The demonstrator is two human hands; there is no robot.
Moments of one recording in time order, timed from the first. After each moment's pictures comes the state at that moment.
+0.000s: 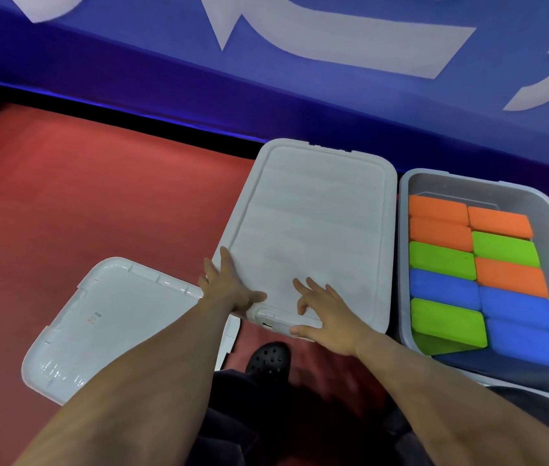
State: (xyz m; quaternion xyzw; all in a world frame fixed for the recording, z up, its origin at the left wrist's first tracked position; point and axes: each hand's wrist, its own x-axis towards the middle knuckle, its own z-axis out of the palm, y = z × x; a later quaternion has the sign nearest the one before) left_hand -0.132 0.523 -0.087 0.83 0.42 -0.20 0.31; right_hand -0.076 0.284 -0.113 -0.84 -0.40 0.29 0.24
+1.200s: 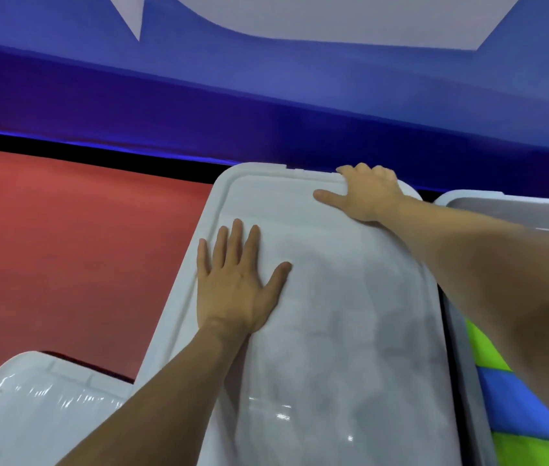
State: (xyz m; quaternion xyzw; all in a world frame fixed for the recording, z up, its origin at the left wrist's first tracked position) left_hand 0.079 0.535 -0.155 0.98 0.18 0.02 0.08; right_hand 0.318 0.367 -0.129 -0.97 -0.21 0.09 0.02
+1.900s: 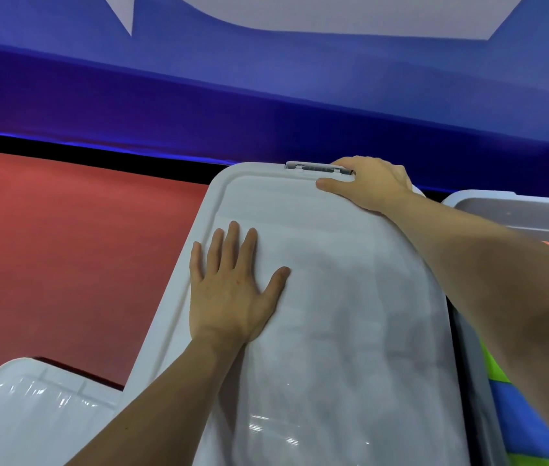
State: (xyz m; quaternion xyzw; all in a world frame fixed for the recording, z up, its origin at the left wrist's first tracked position) left_hand 0.081 0.535 -0.156 0.98 0.18 0.03 0.07; right_hand 0.341 0.362 -0.139 -0.96 -0.23 0.05 0.15
